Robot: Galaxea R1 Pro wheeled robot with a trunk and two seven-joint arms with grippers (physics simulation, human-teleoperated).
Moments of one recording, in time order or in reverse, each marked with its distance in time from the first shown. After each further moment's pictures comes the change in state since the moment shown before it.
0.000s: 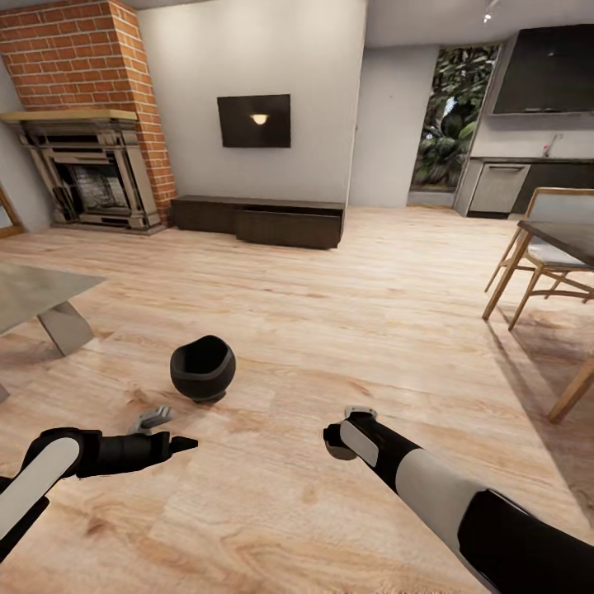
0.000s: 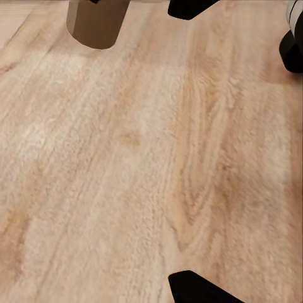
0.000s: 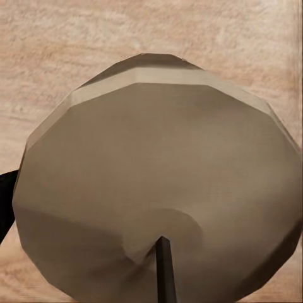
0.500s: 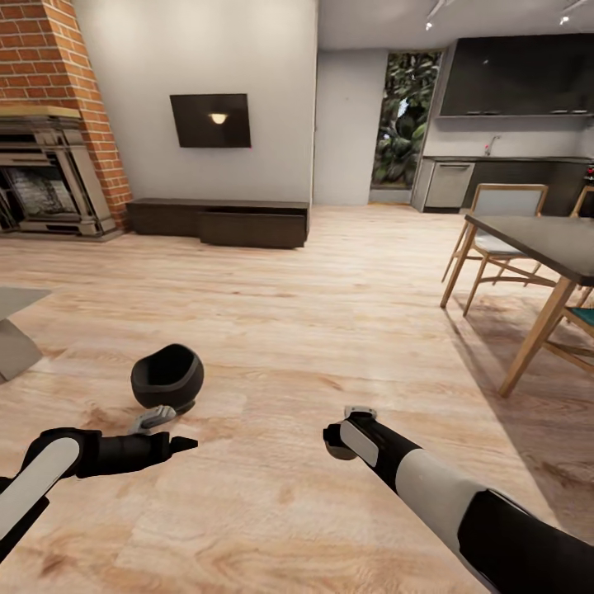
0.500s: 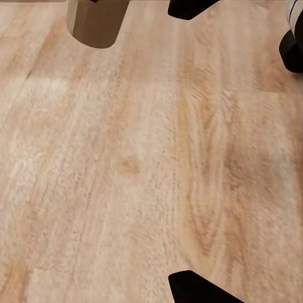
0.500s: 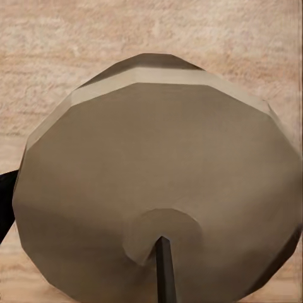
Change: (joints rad) left arm 0.000 0.000 0.000 0.002 -0.001 0.000 0.000; right arm 0.000 0.000 0.000 -0.001 0.000 0.000 0.000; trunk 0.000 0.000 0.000
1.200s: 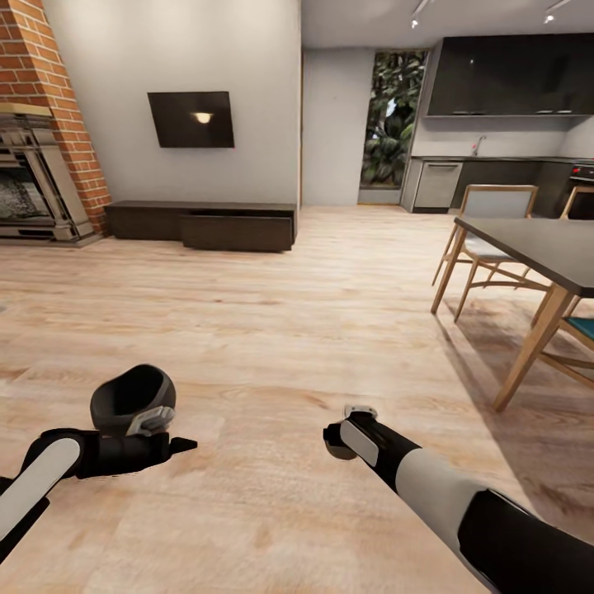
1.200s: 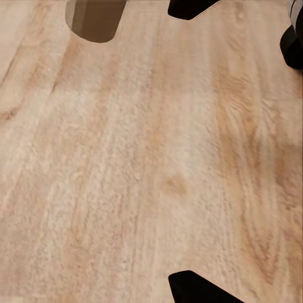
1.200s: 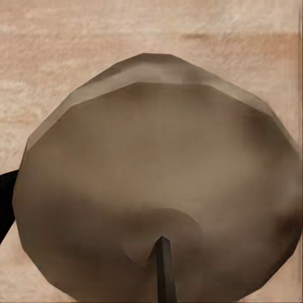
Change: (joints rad) left arm 0.000 0.000 -0.002 0.004 -0.009 -0.002 0.003; right arm -0.001 -0.001 0.000 0.000 0.000 0.000 0.002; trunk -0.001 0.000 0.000
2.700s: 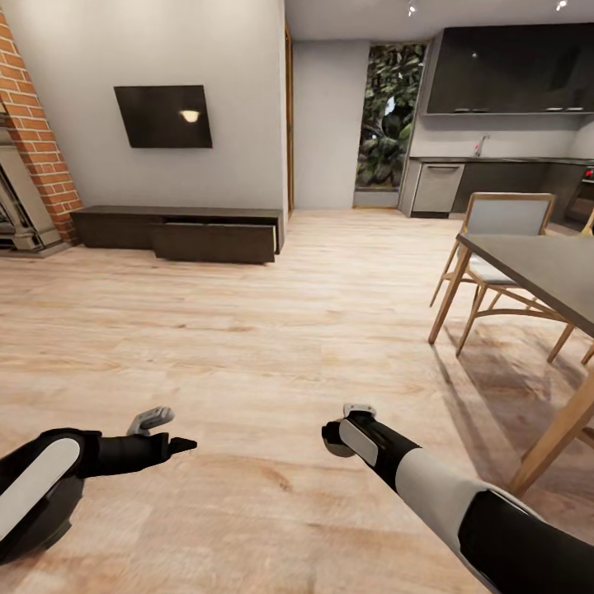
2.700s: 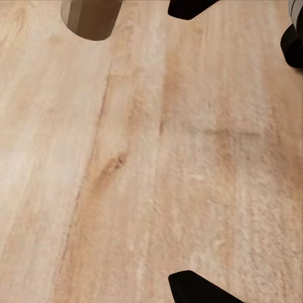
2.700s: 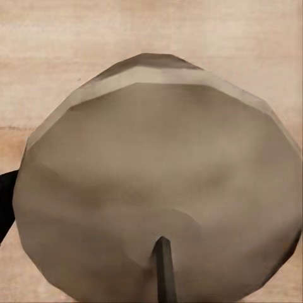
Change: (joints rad) left arm 0.000 0.000 0.001 0.002 -0.002 0.000 0.001; right arm 0.000 -0.001 0.000 -0.014 -0.001 -0.012 -0.001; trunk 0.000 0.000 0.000
